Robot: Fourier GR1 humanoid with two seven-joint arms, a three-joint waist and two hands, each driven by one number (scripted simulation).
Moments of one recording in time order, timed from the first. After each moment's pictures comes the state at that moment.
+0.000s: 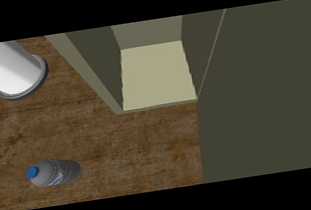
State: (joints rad) left arm 0.58 0.02 0.26 -2.10 0.45 -0.21 -0.07; right arm 0.85 -0.10 0.11 -2.49 -0.16 0.37 -0.13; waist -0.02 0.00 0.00
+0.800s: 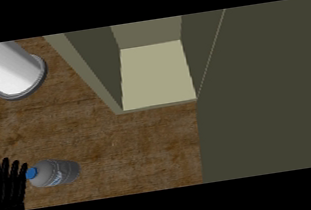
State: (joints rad) left arm 0.32 0.05 0.30 -1.55 0.30 -0.25 -0.28; right arm 1.00 -0.11 0.07 -2.49 -0.15 0.45 -0.27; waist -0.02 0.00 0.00
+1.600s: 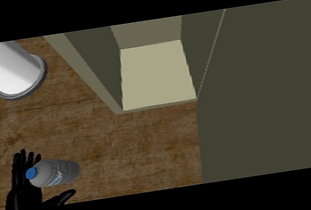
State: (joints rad) left arm 0.09 0.09 0.37 -1.05 0.22 -0.24 -0.56; right arm 1.13 -0.10 0.01 -2.49 -0.14 0.52 -0.40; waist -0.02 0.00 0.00
